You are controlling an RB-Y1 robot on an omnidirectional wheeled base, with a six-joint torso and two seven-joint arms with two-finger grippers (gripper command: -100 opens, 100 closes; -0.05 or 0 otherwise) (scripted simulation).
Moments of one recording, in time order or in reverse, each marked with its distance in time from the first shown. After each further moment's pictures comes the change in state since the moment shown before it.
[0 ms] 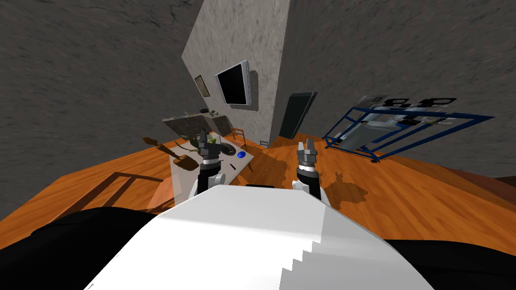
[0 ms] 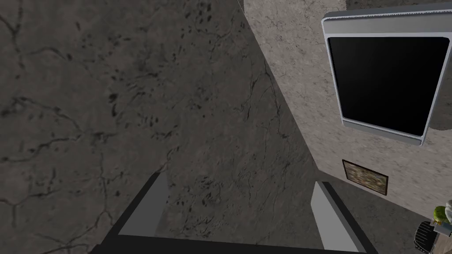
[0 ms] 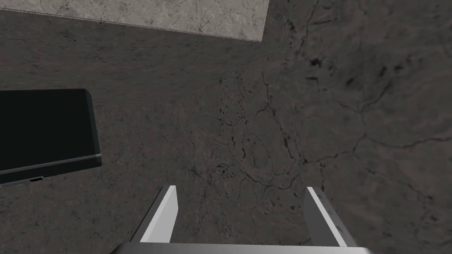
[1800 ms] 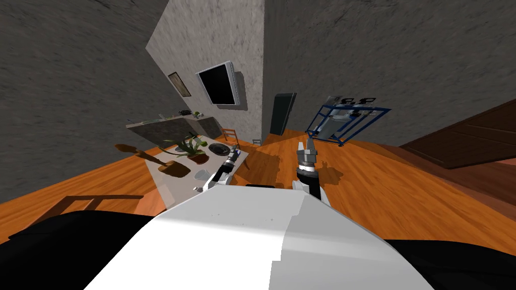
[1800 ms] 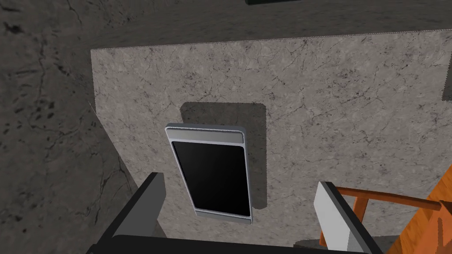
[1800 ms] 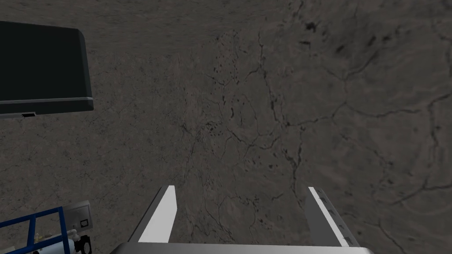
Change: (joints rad) left arm -0.156 0.306 -0.230 0.414 0.224 0.243 -0.098; right arm 0.000 0.000 0.000 0.000 0.000 0.000 0.000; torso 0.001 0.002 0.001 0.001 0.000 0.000
